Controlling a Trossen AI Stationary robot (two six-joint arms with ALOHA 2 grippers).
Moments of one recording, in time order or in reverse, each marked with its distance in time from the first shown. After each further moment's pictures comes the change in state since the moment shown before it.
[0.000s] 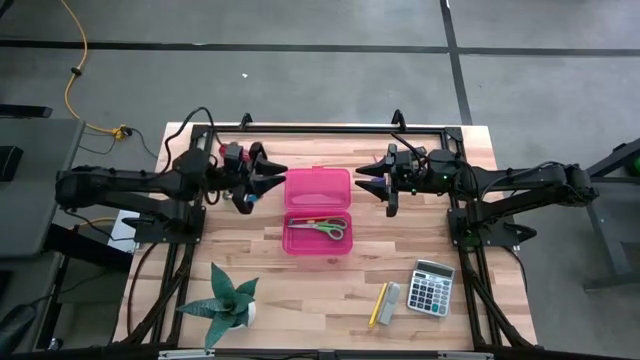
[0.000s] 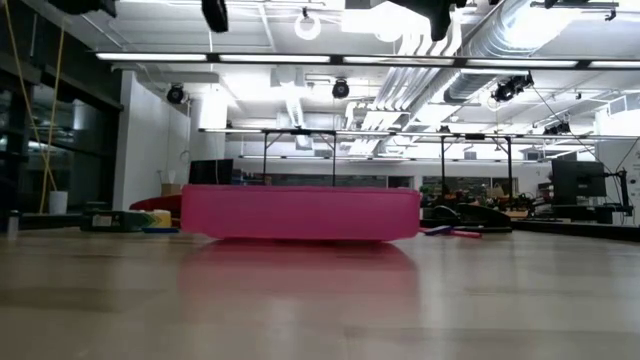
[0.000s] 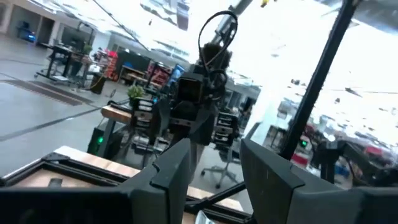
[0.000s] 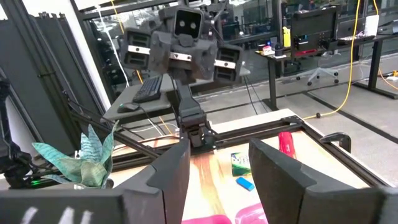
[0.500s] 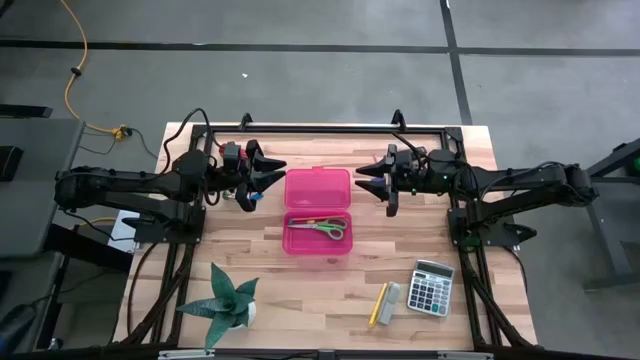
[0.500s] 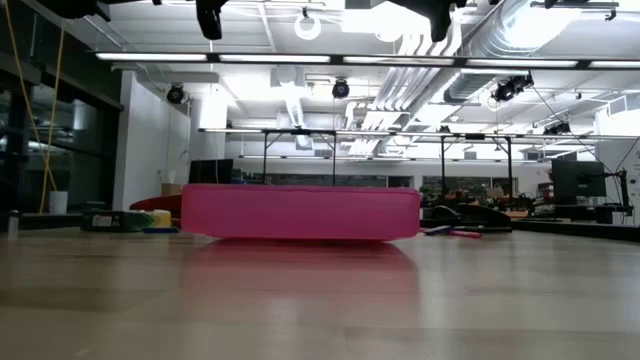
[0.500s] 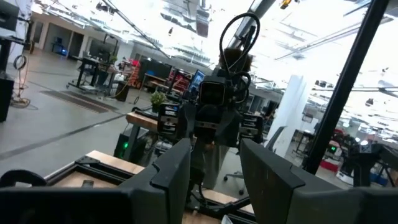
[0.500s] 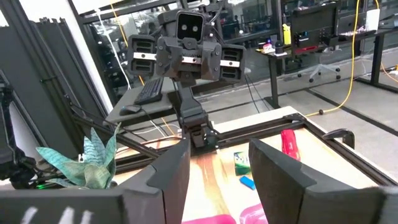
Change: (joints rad) left arm 0.002 -0.012 -0.022 0.002 -0.089 0.058; right arm 0.000 0.000 0.000 0.000 0.000 0.031
